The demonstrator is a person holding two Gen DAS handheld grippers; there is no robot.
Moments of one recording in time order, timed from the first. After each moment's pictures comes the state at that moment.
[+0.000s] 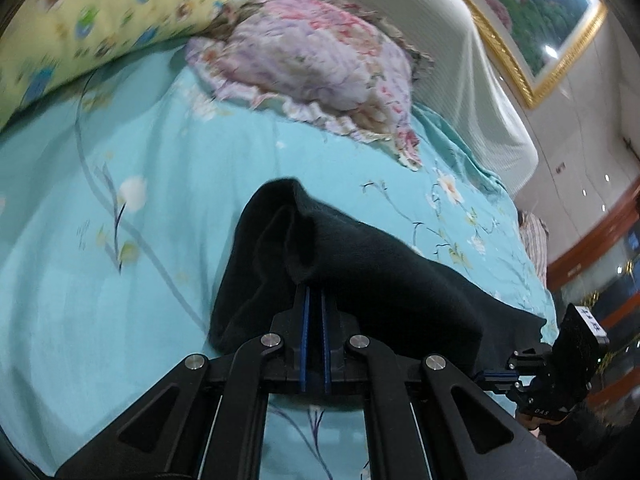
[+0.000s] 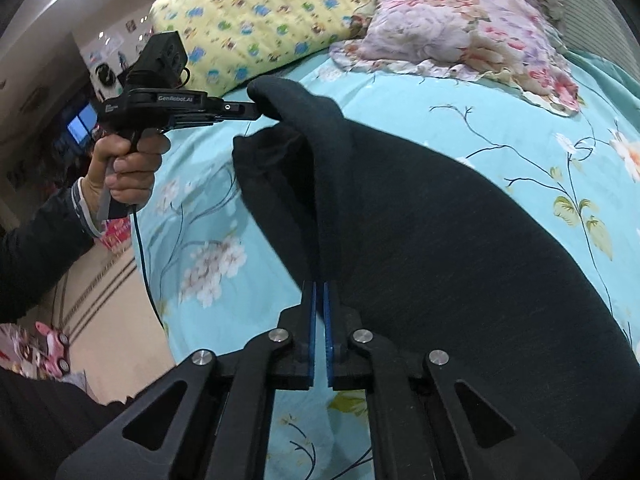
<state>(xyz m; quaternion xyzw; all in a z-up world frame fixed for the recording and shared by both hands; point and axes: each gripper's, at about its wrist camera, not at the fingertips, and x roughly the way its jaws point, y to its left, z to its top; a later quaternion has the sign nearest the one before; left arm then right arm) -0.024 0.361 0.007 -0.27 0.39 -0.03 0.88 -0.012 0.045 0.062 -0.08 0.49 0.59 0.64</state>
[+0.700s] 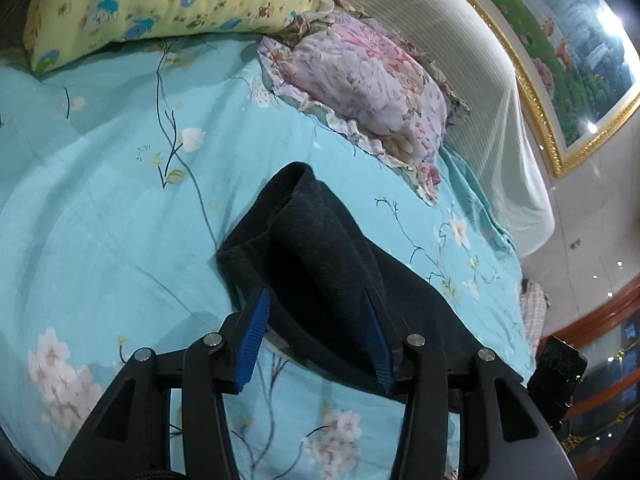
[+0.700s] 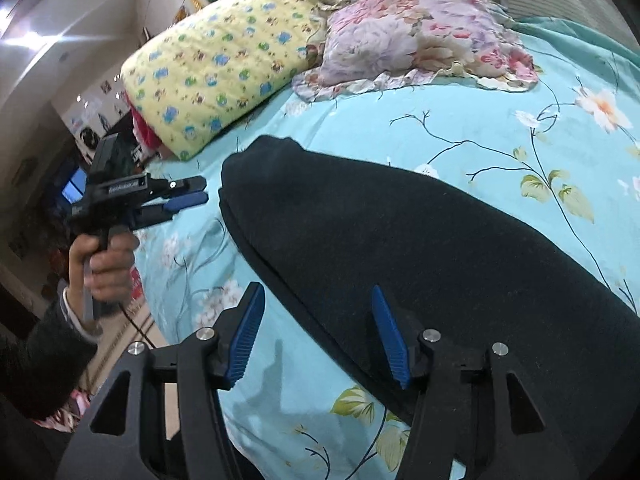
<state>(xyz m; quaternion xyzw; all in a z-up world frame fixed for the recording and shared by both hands) -0.071 0.340 0.024 -0.36 0.36 0.06 0.86 0.018 0.024 0.068 0.03 0.52 0.54 0.66</state>
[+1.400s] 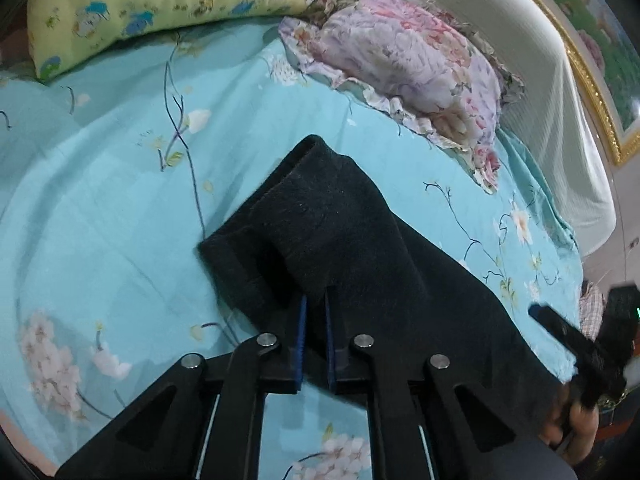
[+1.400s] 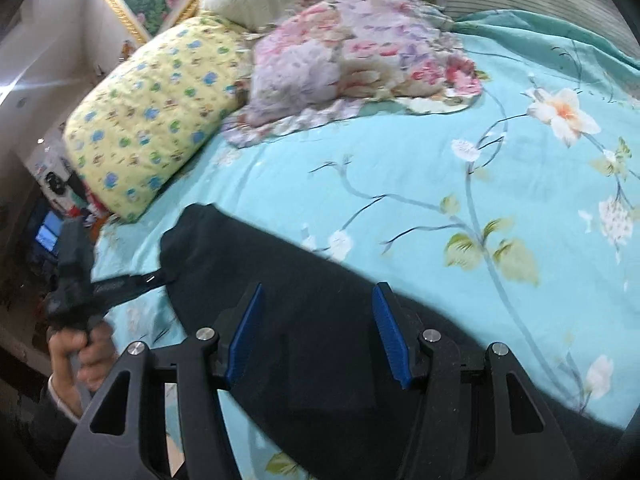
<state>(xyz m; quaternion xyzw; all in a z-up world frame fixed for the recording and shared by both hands) -0.038 0.307 0.008 -0.32 0.41 0.16 0.84 0.111 0.031 0.056 0.05 0.55 0.46 0.69</state>
